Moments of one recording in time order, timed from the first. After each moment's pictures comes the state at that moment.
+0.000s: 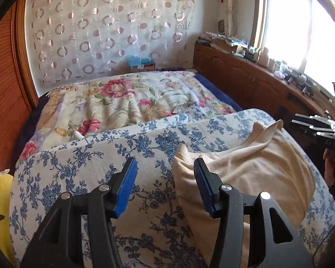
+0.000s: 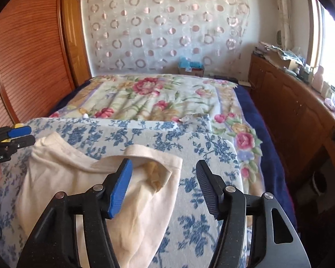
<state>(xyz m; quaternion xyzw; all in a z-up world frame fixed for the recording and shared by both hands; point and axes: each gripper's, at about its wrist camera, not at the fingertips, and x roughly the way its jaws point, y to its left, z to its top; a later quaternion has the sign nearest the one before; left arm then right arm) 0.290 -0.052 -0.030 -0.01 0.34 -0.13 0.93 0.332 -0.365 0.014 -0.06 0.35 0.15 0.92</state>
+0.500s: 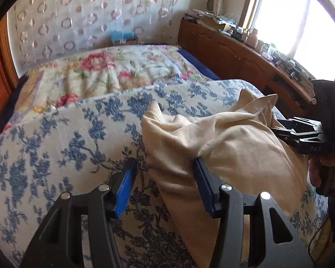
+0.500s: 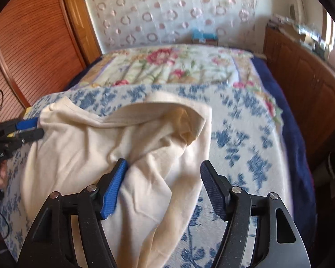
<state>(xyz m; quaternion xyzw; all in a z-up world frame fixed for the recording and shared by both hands) 0.303 -0.077 -0.071 -0.02 0.43 -0.18 0.88 0.325 -0.353 -0.038 -0.03 0.45 0.19 0.87</state>
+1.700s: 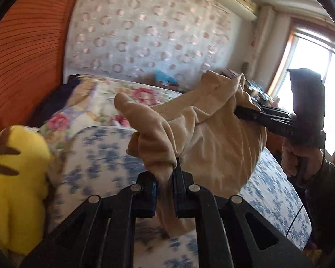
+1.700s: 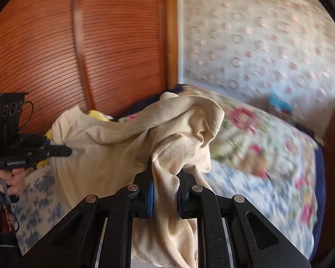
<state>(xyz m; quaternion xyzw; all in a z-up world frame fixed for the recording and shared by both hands) 0.177 0.131 -0.012 -0.16 0.29 -0.07 0.94 0.340 -0.121 0.064 -0.15 0.30 0.43 0.84</state>
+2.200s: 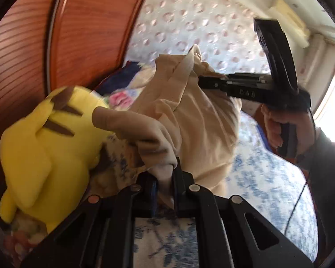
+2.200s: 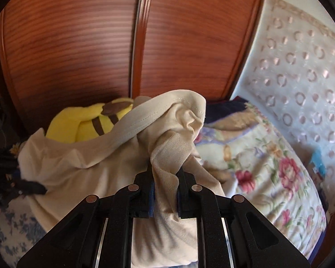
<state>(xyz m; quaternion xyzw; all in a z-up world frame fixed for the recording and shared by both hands) 0.142 0.209 -0.087 -0.24 0.31 0.09 0.92 0.353 0.141 0.014 -0.31 0.28 0.54 0.73</state>
